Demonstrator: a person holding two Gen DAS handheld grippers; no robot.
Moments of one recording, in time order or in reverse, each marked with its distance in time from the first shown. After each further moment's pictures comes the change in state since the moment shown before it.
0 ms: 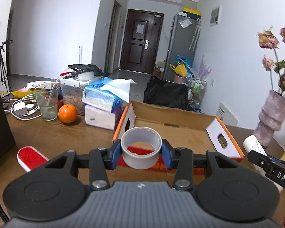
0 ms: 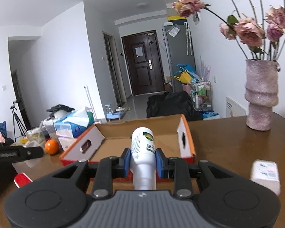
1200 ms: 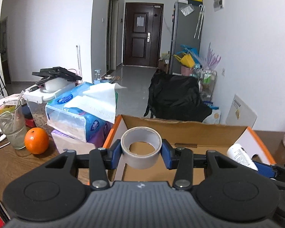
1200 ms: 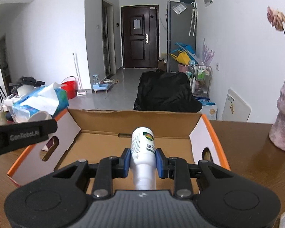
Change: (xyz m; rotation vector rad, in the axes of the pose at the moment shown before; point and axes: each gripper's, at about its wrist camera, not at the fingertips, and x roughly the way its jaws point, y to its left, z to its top) left arm 0.175 -0.031 0.044 0.095 0.050 0.062; right arm 0.186 0.030 0.032 -0.120 0.189 -0.105
